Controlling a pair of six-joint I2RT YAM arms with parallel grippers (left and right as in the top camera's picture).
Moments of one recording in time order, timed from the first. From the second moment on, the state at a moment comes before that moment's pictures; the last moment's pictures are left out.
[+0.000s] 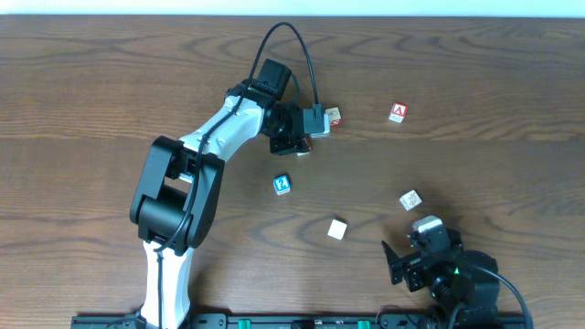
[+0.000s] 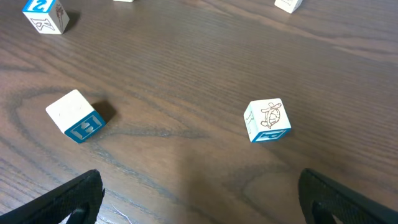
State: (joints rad) left arm -0.41 2.16 1.54 -0.63 0.52 1.06; right arm 0.06 0.01 0.20 -0.83 -0.24 -0.21
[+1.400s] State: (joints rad) left arm -0.41 2.10 1.54 -0.72 0.36 0.94; right arm 0.06 0.01 0.20 -0.83 -0.24 -0.21
